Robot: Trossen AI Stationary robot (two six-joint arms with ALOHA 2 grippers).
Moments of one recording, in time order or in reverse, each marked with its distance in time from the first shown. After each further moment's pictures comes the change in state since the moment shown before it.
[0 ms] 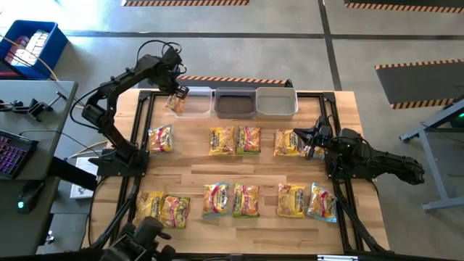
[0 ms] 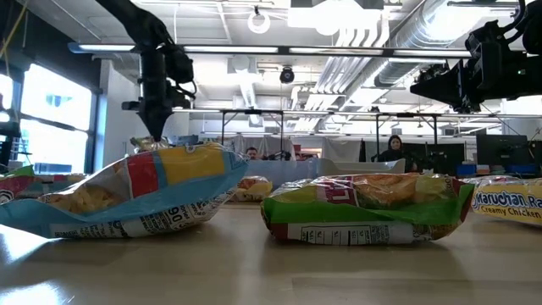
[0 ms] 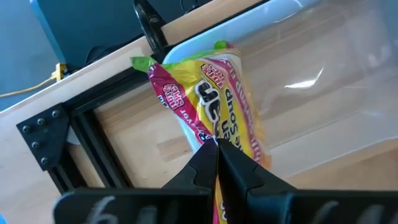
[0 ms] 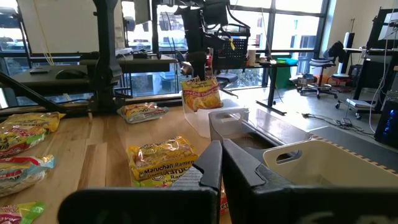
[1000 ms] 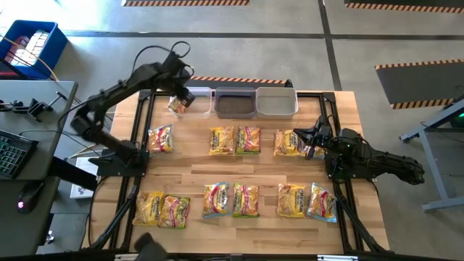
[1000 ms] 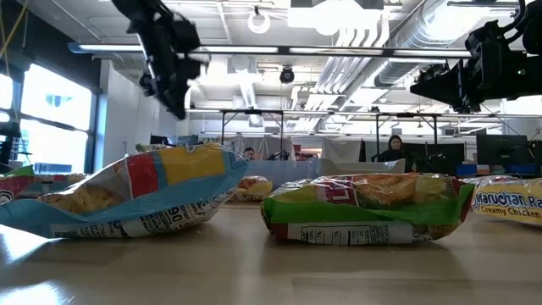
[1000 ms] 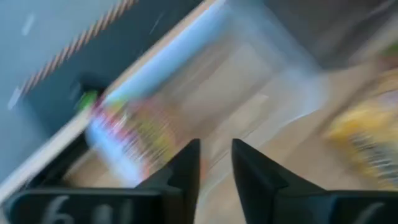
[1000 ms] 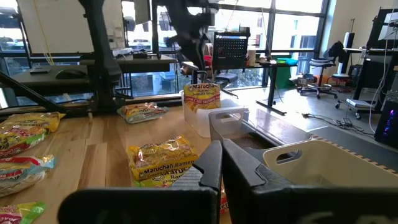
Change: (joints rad) left arm -0.180 -0.205 -0.105 0.205 0.124 0.138; right arm 0.000 0.000 0.000 0.000 0.000 0.000
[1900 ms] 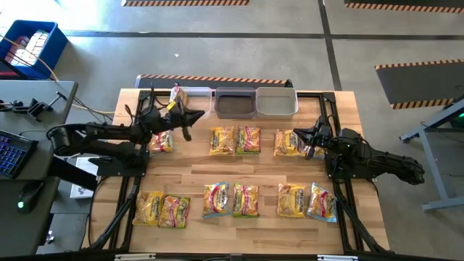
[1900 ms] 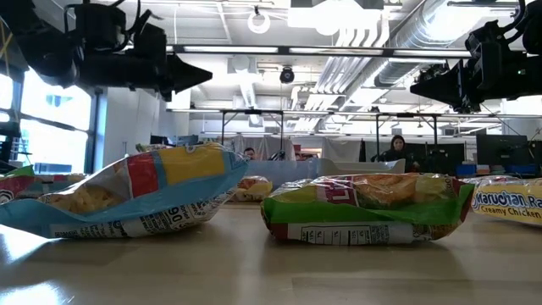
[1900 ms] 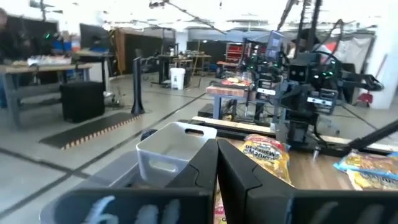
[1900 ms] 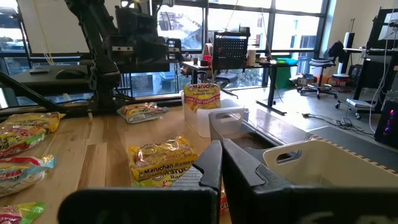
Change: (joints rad) left arm -0.321 -0.284 -0.998 1.874 0.196 -0.104; right arm 0.000 0.000 0.000 0.000 0.000 0.000
